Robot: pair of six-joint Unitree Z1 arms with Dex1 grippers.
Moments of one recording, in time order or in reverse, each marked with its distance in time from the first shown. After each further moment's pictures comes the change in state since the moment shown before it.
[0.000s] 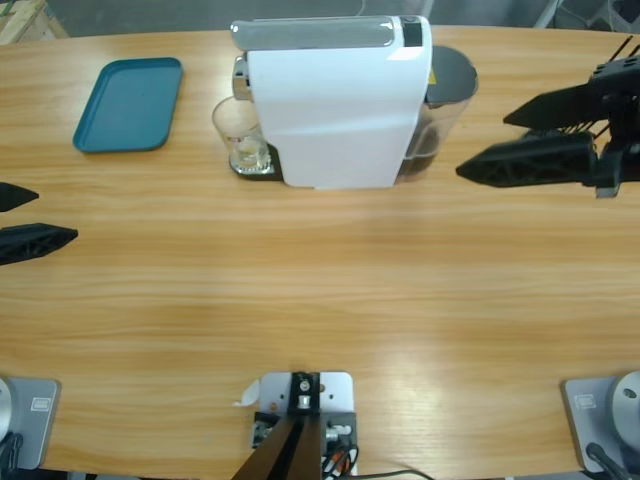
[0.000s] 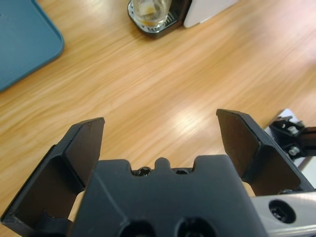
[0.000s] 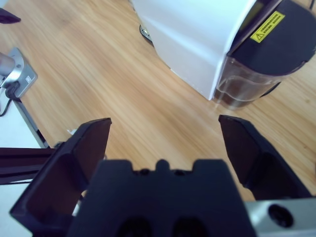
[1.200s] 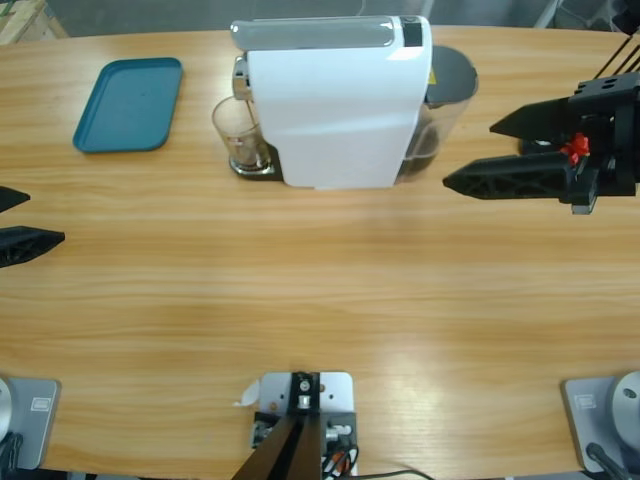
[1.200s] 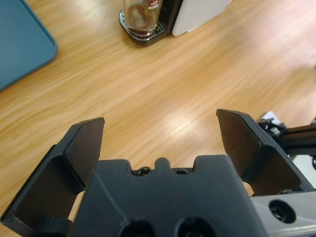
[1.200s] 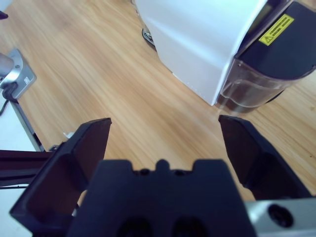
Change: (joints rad) arm 0 0.000 -0.044 -0.017 0.027 -0.035 -0.026; arm 1 0.030 -0.014 0.088 -0.110 -0.019 0.012
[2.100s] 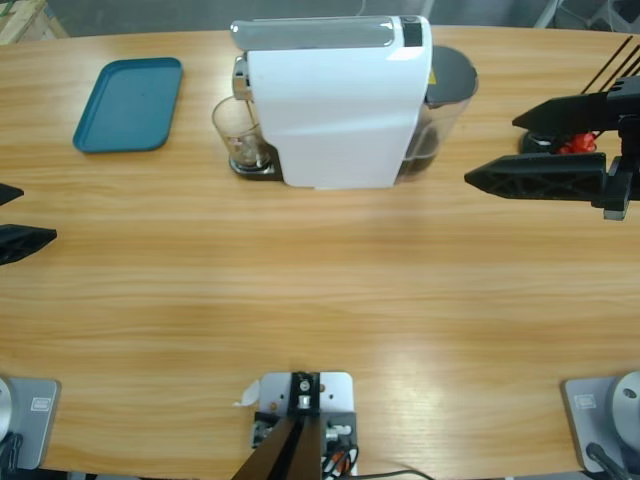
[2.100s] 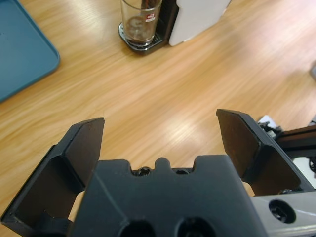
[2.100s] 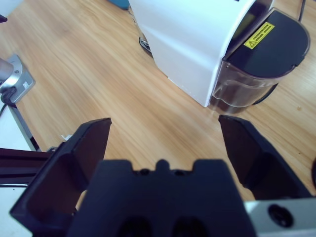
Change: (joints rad) arm 0 -0.001 -0.040 0.013 -0.023 -0.005 0.000; arm 1 0.001 -0.070 0.031 -0.007 -0.028 0.002
